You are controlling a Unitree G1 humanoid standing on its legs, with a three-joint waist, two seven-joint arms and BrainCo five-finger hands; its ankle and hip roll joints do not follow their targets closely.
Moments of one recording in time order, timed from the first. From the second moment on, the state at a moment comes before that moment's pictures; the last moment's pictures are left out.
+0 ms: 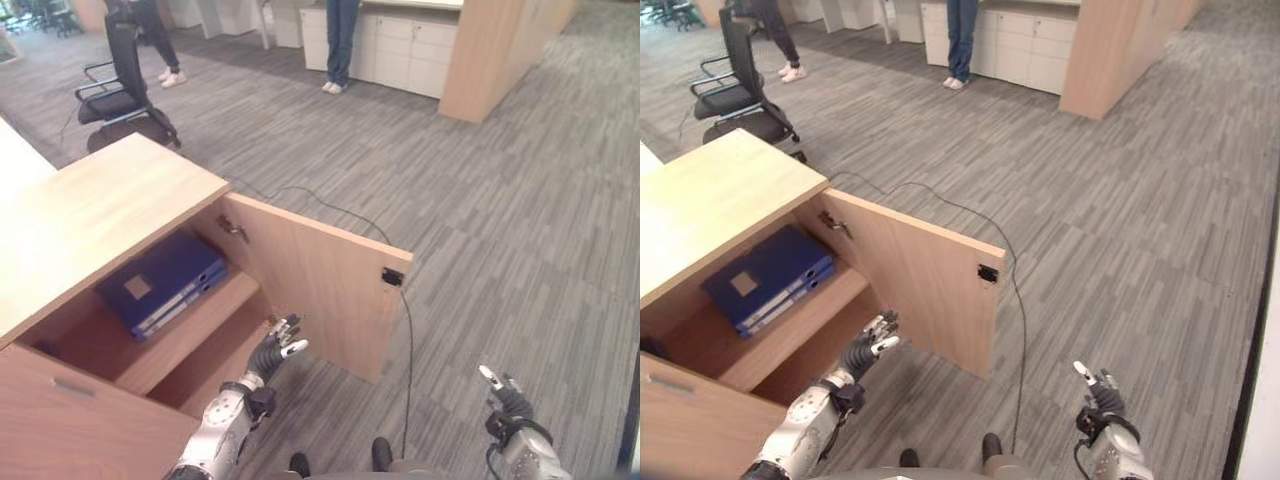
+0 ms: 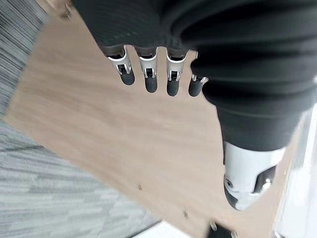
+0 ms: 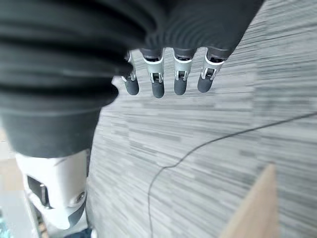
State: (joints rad) left arm 0.11 0.33 -0.33 0.40 -0.56 -0.16 -0.19; right arm -0.03 -0.43 -0.04 0.88 0.73 -0.15 -0.06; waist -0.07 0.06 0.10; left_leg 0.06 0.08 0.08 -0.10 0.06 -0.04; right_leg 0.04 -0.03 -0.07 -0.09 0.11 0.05
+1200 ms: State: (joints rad) left arm 0.19 0.28 -0.18 0.47 -0.56 -0.14 -0.12; right arm 0.04 -0.30 0.24 0.56 0.59 -0.14 0.03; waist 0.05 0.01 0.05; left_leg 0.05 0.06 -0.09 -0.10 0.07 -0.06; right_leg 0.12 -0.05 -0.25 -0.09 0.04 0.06
